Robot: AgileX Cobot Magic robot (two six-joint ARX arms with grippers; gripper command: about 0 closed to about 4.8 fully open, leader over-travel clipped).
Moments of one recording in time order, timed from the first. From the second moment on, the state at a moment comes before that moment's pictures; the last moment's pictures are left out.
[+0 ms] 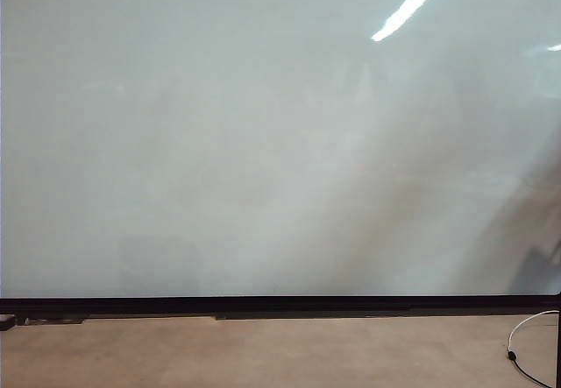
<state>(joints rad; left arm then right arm) 0.00 0.00 0.00 -0.02 0.00 -0.01 -0.46 1.97 0.69 1.35 -0.65 0.12</state>
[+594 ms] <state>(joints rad) 0.00 0.00 0.00 -0.02 0.00 -0.01 -0.46 1.97 0.69 1.35 -0.65 0.11</state>
